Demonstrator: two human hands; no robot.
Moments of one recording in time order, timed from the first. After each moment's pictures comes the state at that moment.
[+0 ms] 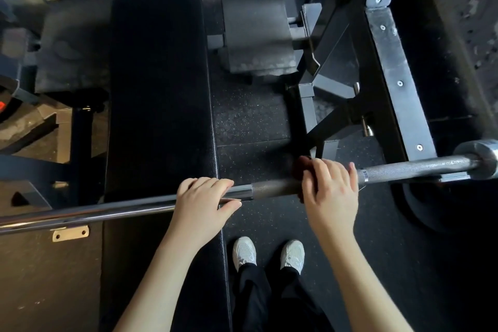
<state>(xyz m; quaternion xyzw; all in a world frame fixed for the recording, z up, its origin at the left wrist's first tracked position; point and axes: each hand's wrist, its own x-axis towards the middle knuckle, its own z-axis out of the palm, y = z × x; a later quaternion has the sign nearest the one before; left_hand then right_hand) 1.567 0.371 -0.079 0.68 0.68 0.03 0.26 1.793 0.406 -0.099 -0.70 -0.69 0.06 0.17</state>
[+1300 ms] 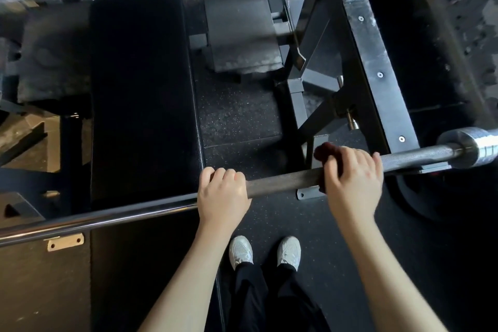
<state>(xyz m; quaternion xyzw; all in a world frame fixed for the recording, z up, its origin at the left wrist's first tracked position) 1.639 0.399 -0.103 0.73 0.68 0.03 0.00 1.852 0.432 -0.096 -0.76 -0.63 0.04 0.18</state>
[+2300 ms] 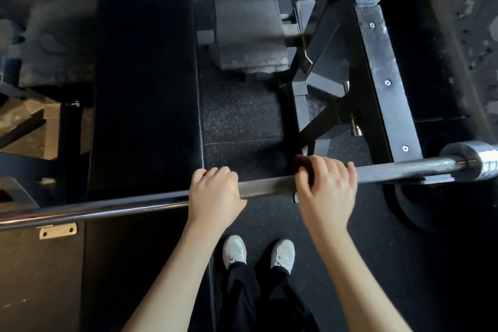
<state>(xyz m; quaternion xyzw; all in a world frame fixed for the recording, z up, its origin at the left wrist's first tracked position) 1.627 0.401 -0.094 0.70 0.70 -0.05 0.17 1.814 0.420 -0.088 -0.72 -0.67 0.10 0.15</state>
